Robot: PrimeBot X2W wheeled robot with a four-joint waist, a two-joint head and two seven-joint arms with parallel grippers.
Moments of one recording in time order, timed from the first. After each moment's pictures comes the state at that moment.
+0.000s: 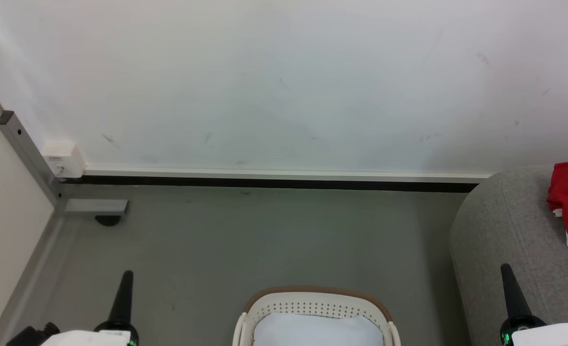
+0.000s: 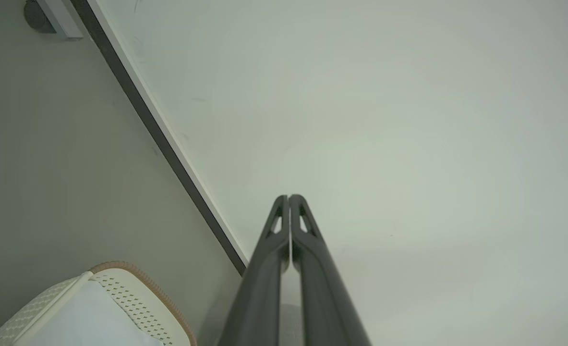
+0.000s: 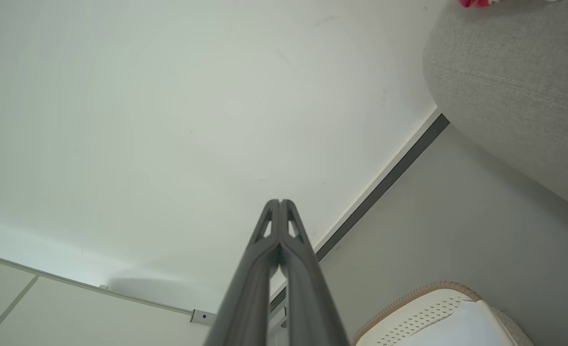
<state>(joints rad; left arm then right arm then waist) -0.05 0.05 0.08 0.21 -1.23 -0.10 0.01 -0.08 -0.12 0.08 0.26 1.32 0.13 -0.07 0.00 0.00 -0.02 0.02</state>
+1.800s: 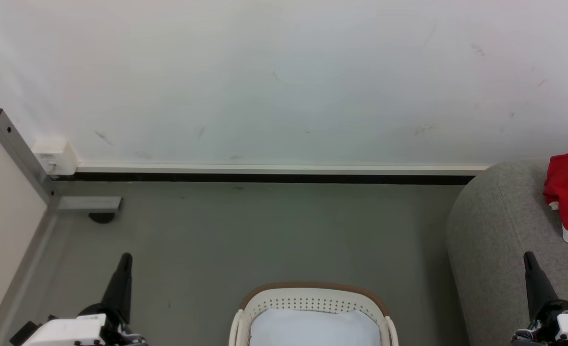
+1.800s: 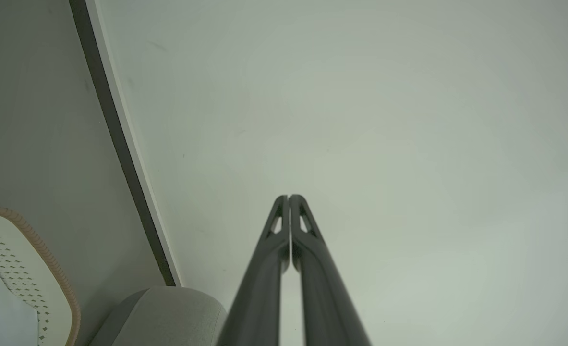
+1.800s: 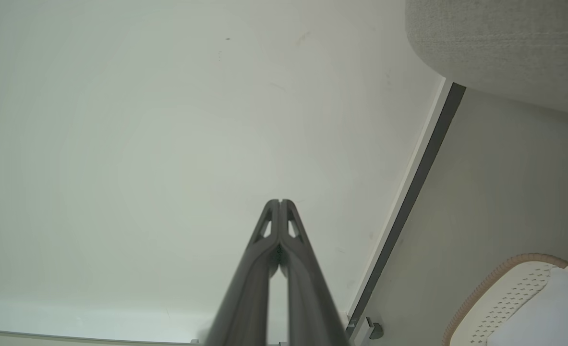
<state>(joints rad) -0.11 0.05 0.11 0.21 -1.61 -0.10 0.11 -0.11 -0.16 0.03 0.24 1.74 0.13 0.00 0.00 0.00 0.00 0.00</state>
